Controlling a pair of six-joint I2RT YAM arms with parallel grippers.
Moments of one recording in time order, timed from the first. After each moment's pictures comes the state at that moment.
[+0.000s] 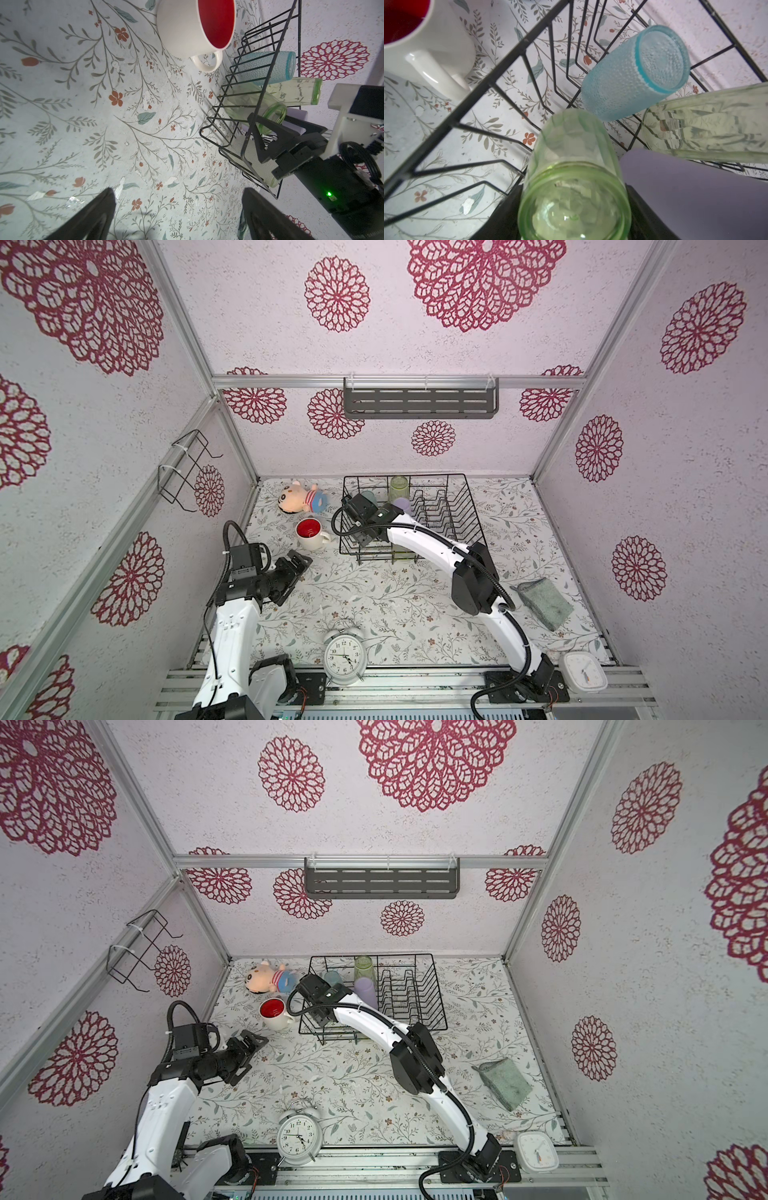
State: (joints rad) left arm 0.25 0.97 0.69 -0.69 0.50 -0.69; right arm 0.91 2.39 2.28 -0.86 0.37 0.04
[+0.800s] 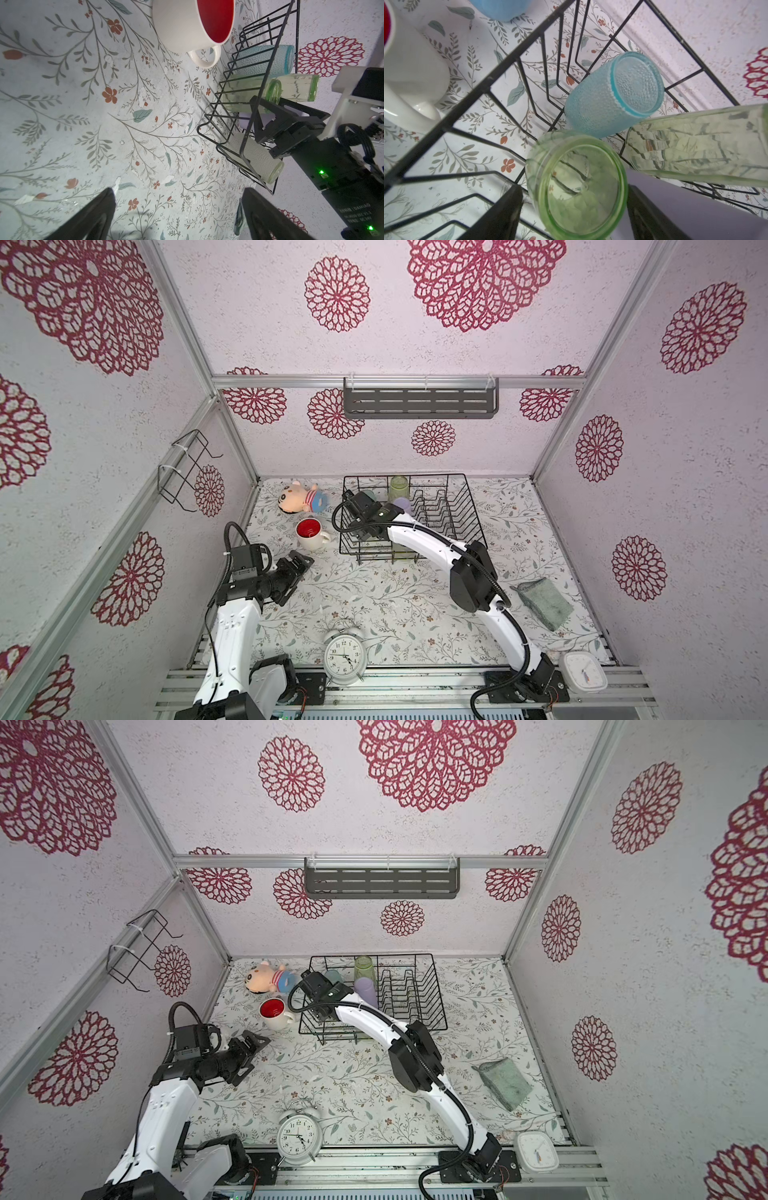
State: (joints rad) left arm 0.25 0.98 0.67 -0.67 0.53 -0.69; right arm 0.89 2.41 2.28 -0.76 0.42 -0.01
